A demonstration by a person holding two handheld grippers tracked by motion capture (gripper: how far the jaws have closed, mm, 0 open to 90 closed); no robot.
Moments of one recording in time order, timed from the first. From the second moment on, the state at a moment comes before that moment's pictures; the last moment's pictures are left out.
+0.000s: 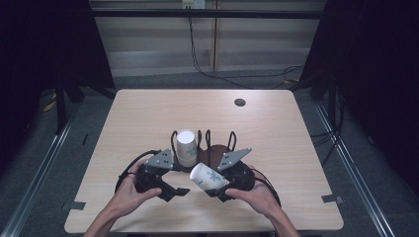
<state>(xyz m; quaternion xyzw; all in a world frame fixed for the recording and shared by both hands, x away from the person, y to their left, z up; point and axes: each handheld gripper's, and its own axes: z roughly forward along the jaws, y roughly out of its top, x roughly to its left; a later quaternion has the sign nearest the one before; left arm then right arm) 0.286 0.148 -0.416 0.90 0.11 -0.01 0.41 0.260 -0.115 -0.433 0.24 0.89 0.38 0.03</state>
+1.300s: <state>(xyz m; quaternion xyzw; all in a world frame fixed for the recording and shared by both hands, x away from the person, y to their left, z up) 0.287 0.148 -0.422 0.92 0.10 -0.04 0.37 0.275 -0.081 -0.430 0.18 0.95 0.25 0.00</state>
